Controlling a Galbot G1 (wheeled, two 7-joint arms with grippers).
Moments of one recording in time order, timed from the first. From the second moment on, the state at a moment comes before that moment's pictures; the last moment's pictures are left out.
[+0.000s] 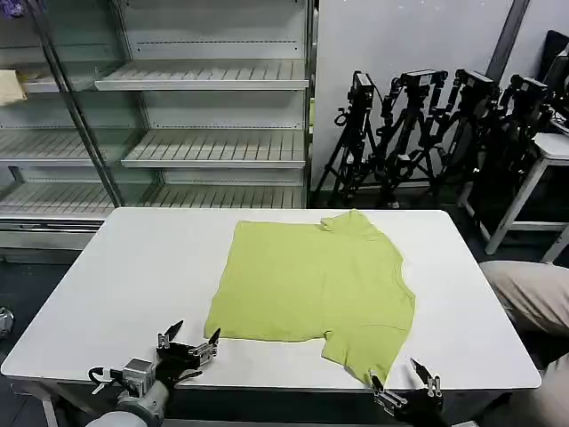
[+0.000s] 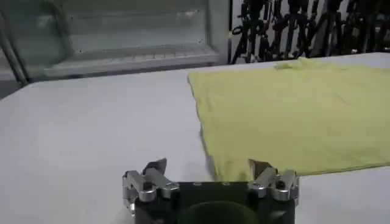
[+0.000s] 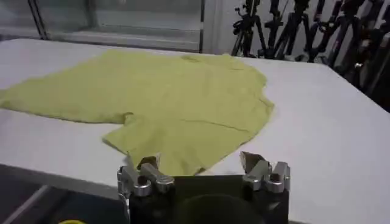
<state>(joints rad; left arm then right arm) 1.50 -1.18 -0.50 -2.15 -0.34 0.54 -0.05 -1.86 1.21 0.54 2.35 0.27 -0.39 0.05</state>
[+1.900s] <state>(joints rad) 1.39 -1.18 -0.46 -2.12 -0.43 0.52 -0.02 -1.61 1.19 0.53 2.28 0.35 -0.52 0.04</state>
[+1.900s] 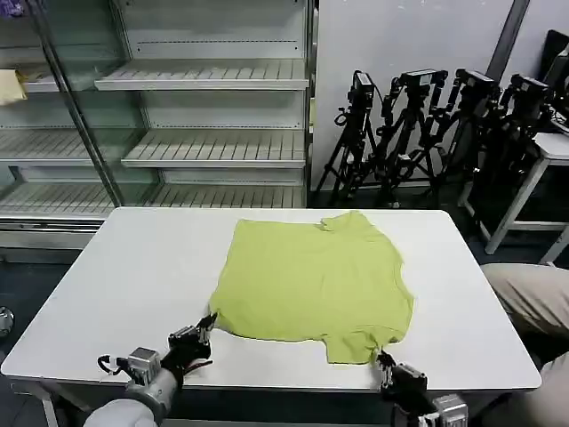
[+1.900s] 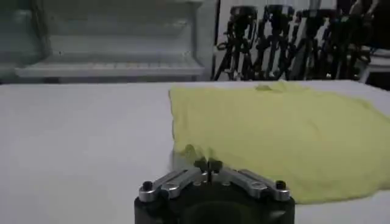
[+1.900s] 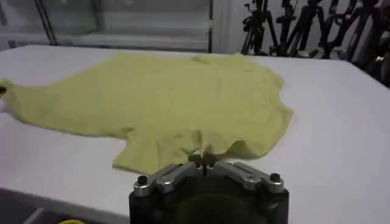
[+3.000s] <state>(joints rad) 1.09 -1.21 -0.39 -1.86 -0.50 0.51 -0.03 -1.16 1.19 0.47 1.97 0.35 -0.57 -0.02</state>
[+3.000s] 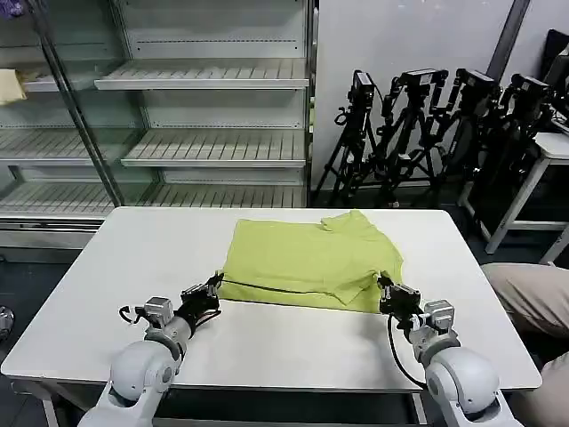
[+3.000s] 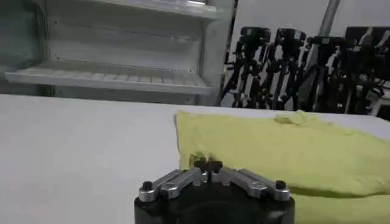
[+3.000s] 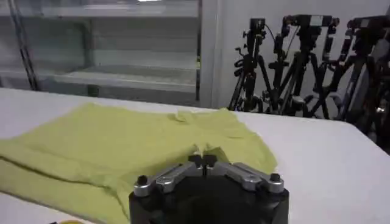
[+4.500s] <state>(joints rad) 1.14 -1.16 -0.39 -1.88 -0.44 0.56 -0.02 -1.27 1.18 0.56 2.01 0.31 -0.57 -0.02</state>
